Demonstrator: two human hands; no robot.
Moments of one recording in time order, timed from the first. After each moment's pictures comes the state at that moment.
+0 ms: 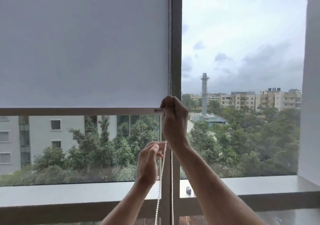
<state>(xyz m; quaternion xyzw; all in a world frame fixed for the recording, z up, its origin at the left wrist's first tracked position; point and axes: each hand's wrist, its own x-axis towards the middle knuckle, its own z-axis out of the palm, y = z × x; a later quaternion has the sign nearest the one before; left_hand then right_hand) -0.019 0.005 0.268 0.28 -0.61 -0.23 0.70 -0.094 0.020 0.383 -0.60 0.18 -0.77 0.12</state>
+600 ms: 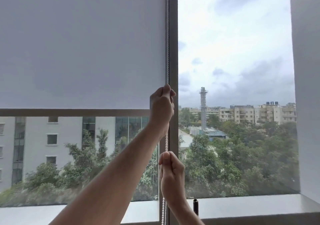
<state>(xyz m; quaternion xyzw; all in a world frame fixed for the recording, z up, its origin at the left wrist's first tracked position) -0.061 0.041 0.469 0.19 -0.58 -0.32 0.72 -0.100 0.019 0.284 -0.61 0.21 -0.74 0.20</state>
